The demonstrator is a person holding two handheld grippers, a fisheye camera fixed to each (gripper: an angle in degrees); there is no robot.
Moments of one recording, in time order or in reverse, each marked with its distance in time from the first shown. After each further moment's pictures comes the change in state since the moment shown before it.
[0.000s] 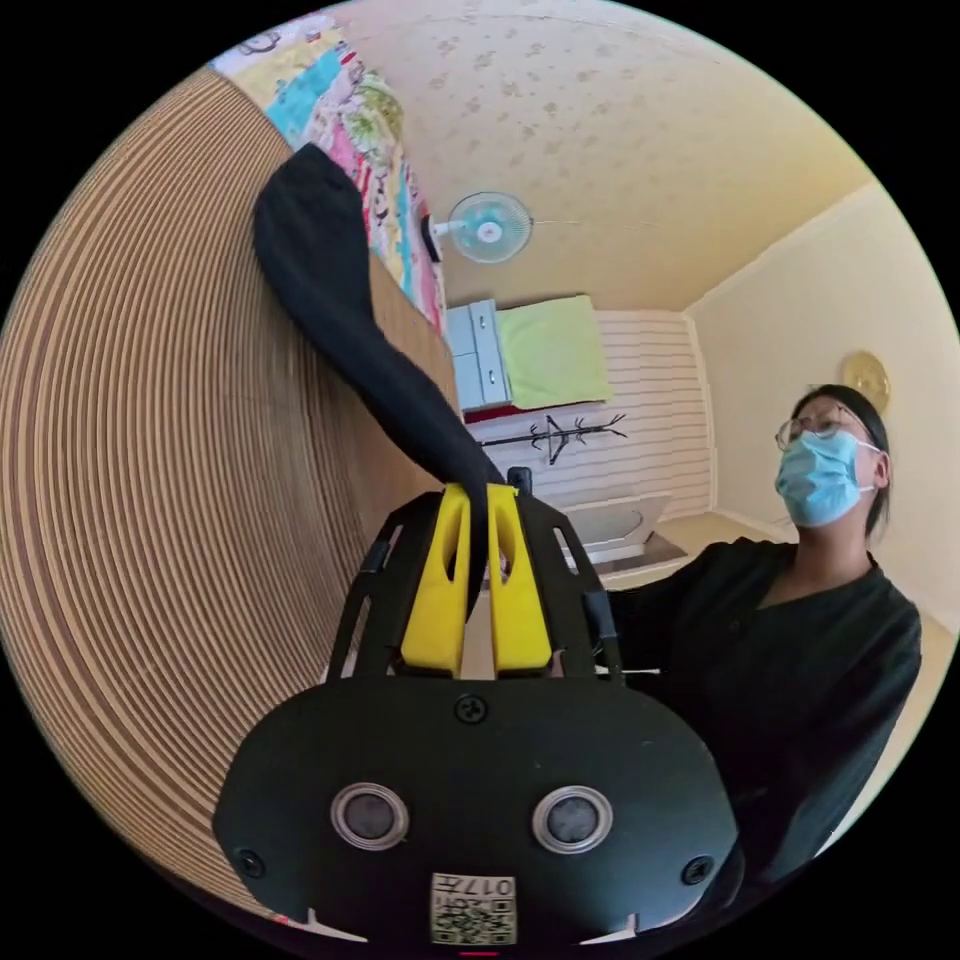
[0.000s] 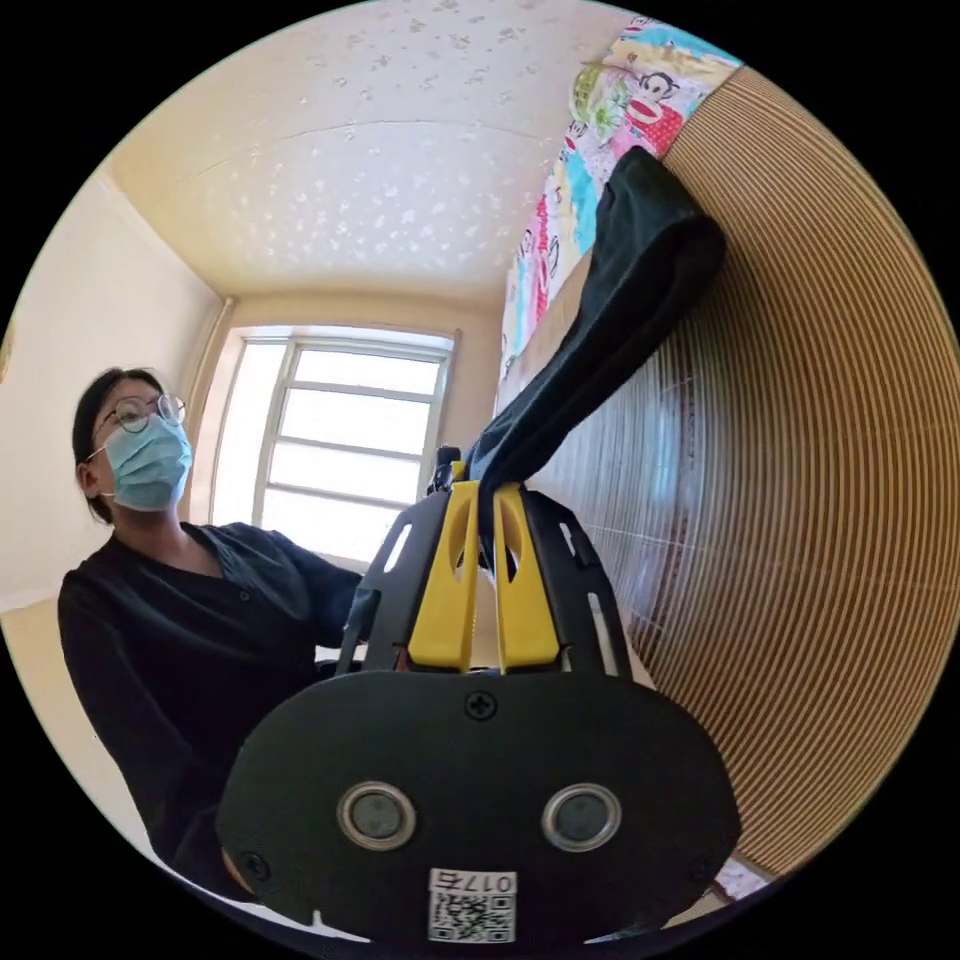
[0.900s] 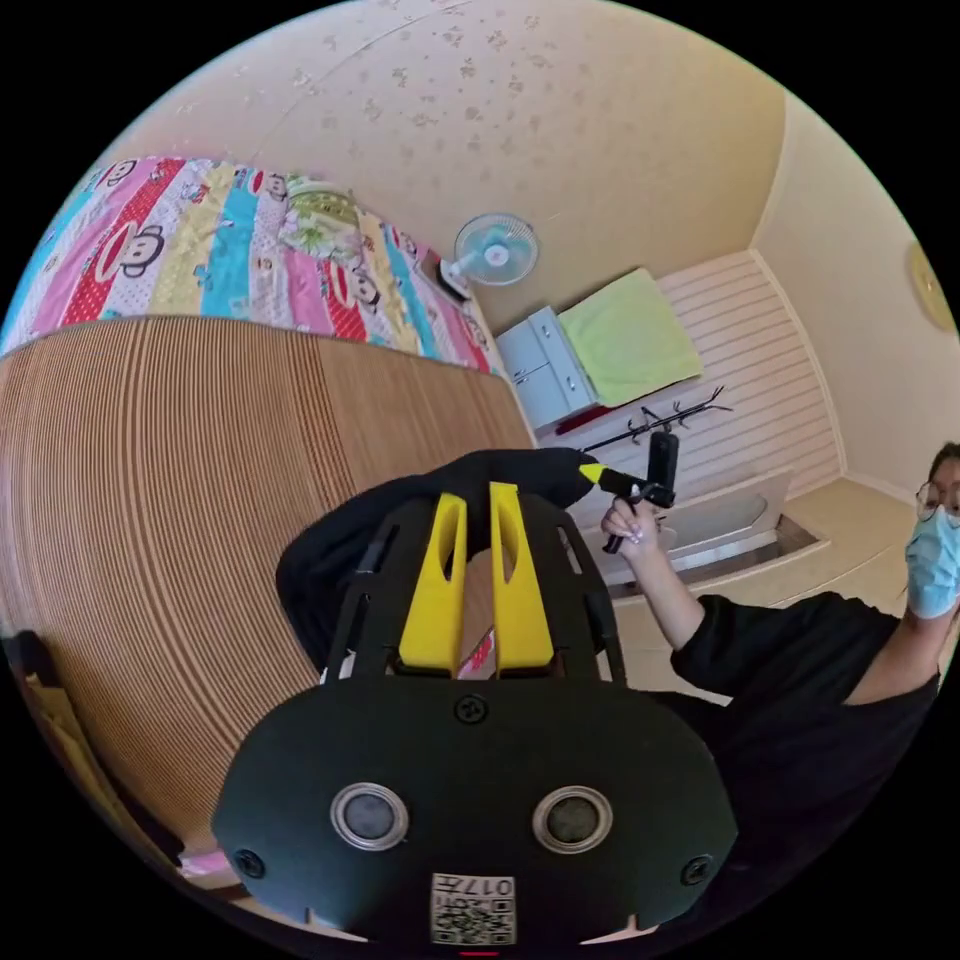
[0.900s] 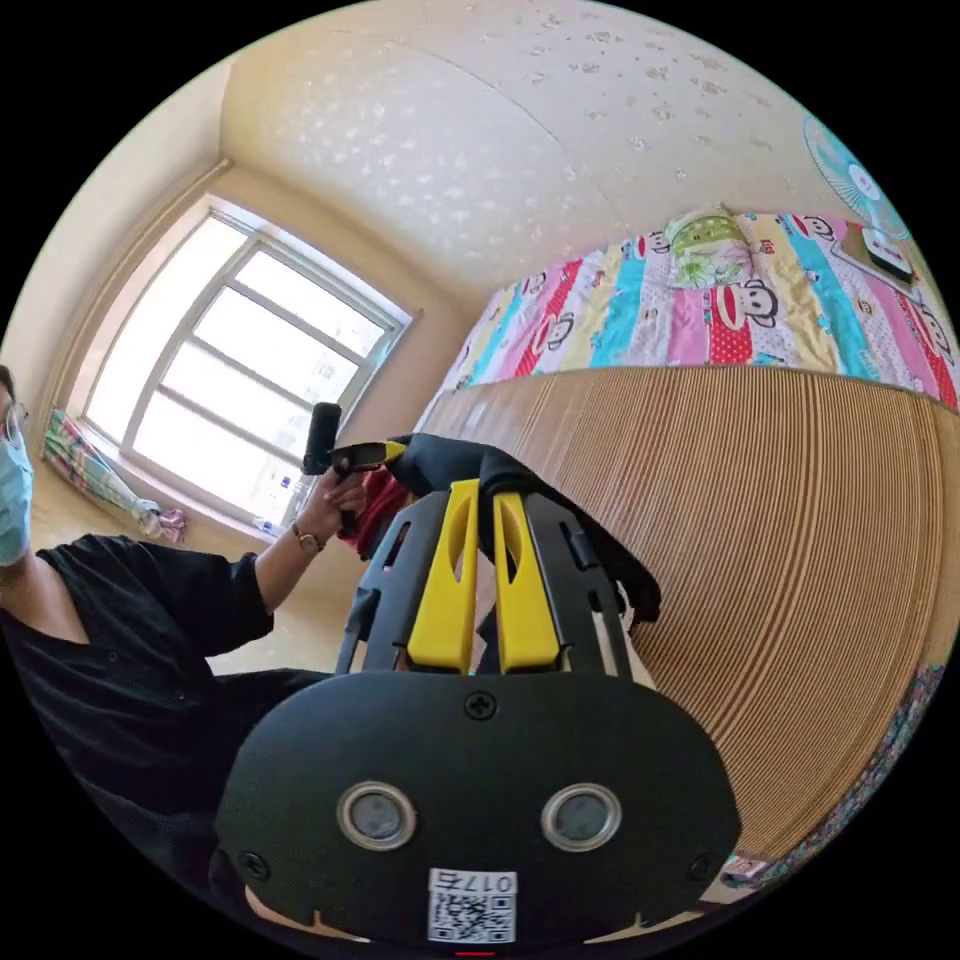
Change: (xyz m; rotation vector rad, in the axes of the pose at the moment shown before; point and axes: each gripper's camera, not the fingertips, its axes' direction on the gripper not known) left arm 0.152 -0.097 0.047 -0.062 -0.502 0.107; right arm -0.059 -0.072 0.147 -0.200 0.610 -0.239
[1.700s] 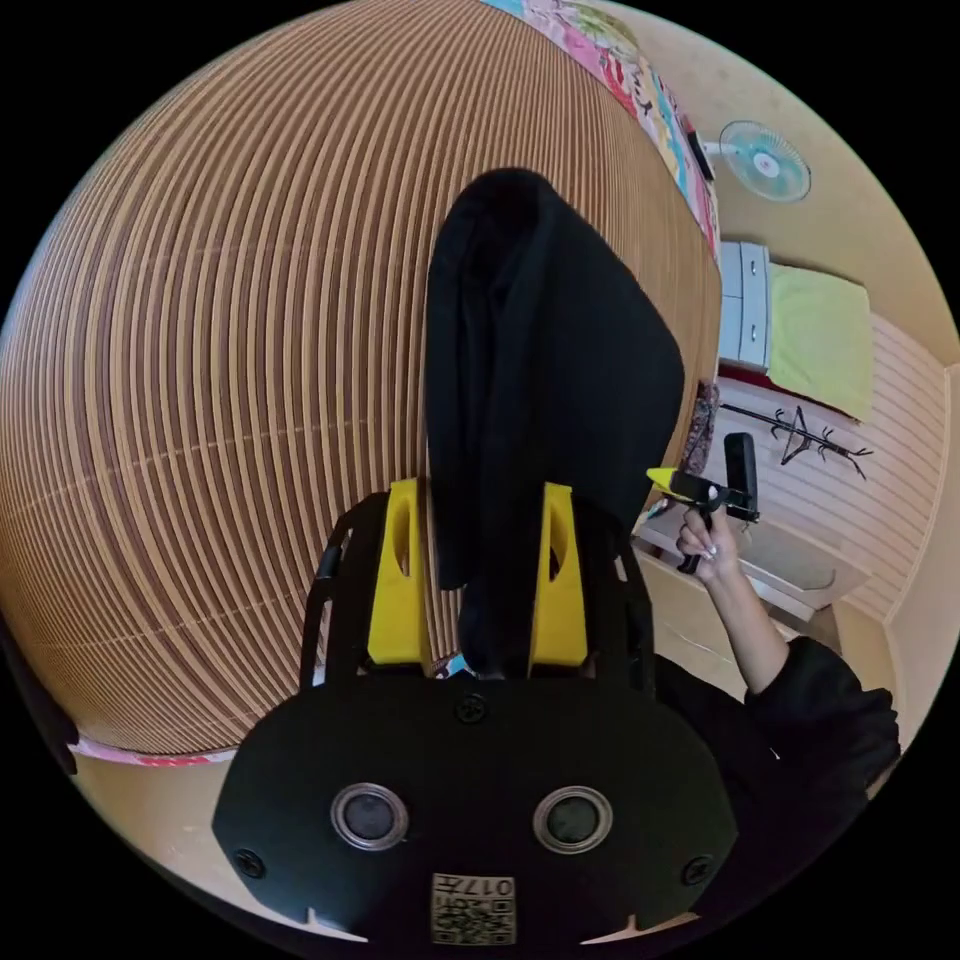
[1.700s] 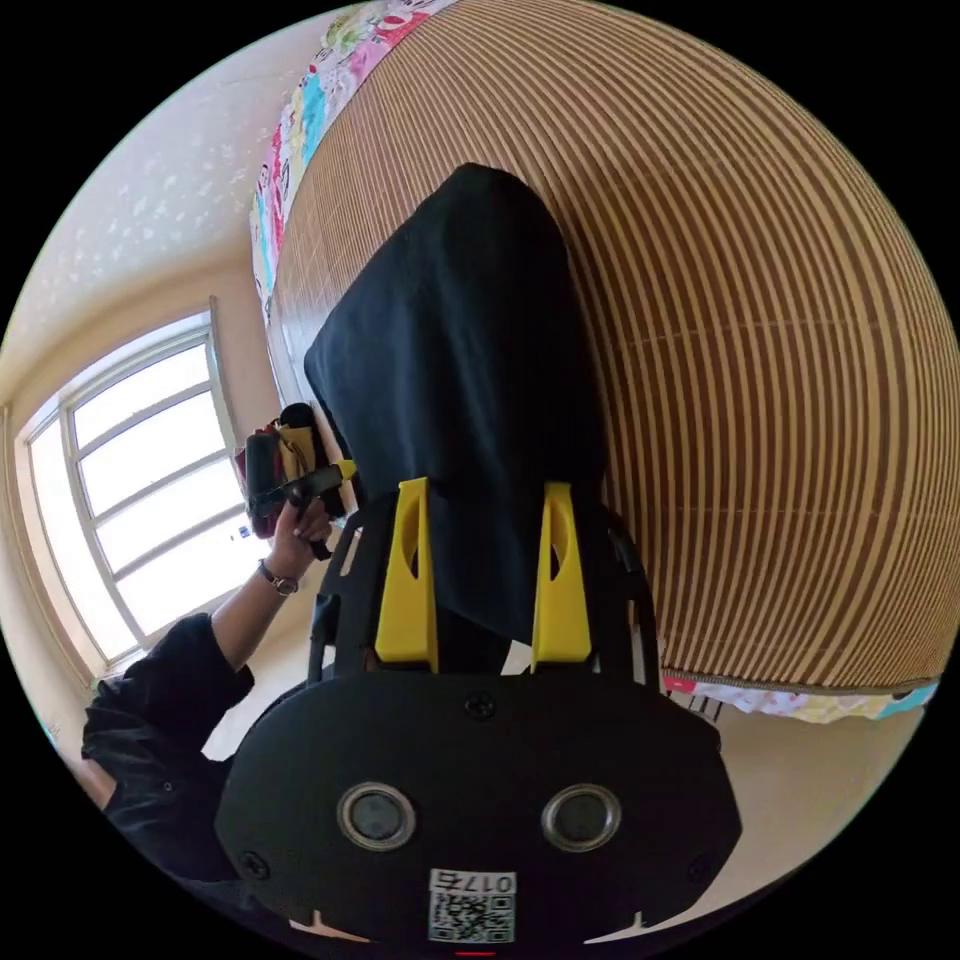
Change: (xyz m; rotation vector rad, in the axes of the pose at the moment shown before) left arm -0.196 0.045 0.157 -0.376 -0.205 -0.430; right arm 0.206 0.080 0.300 -0.339 -0.069 0.650
